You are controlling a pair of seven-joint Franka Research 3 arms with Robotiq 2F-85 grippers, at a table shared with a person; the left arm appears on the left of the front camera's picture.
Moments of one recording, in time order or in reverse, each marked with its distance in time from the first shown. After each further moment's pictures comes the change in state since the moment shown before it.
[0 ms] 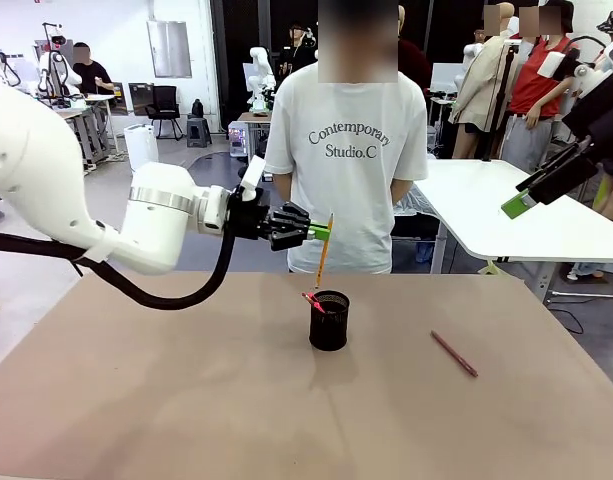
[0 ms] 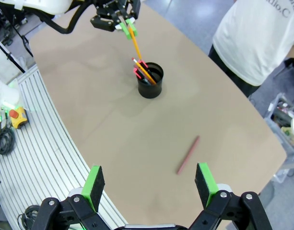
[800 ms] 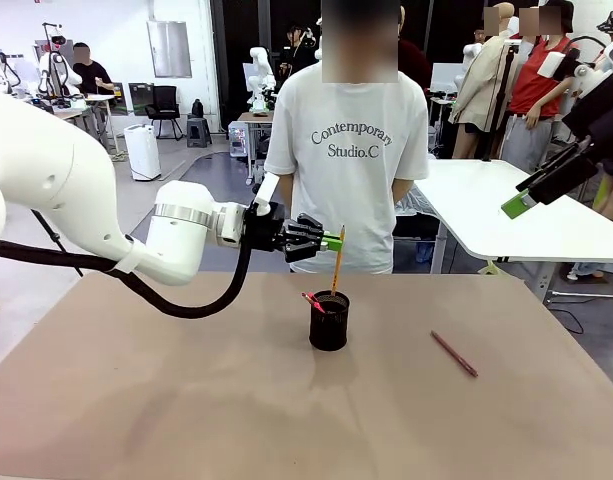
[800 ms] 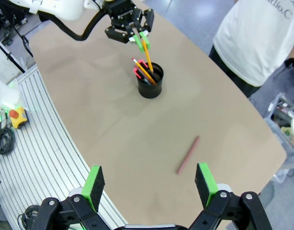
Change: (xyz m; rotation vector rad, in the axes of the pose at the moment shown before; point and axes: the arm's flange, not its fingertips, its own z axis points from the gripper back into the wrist) left arm -0.037 0.015 -0.025 -0.044 -0.065 0.003; right arm 0.000 0.000 0.000 0.000 0.000 0.000
